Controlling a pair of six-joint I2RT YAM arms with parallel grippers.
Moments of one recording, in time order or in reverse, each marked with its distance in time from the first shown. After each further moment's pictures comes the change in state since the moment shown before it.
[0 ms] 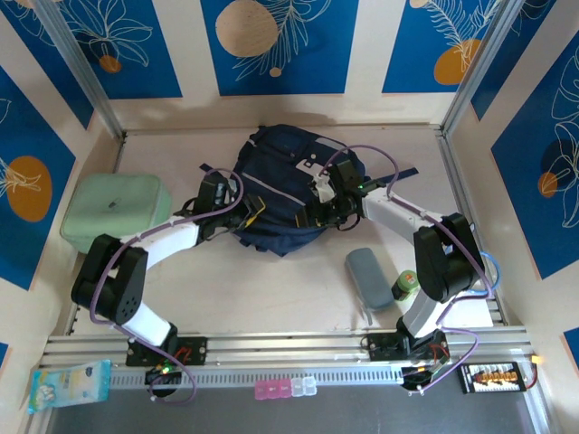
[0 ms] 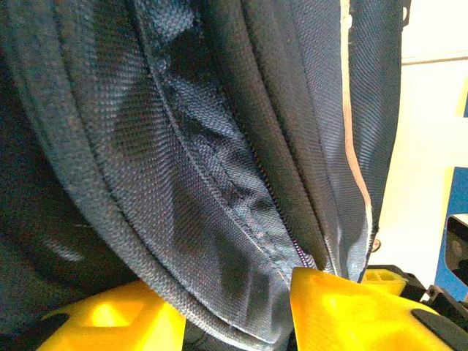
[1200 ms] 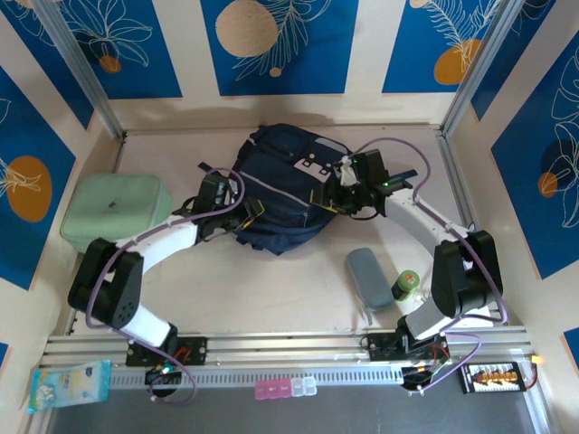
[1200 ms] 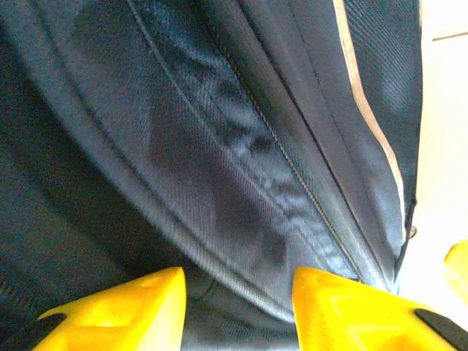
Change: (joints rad) left arm -0.013 -0.058 0.021 -0.151 -0.044 0.124; right arm -0.146 -0.136 -0.031 0.103 -0.084 0.311
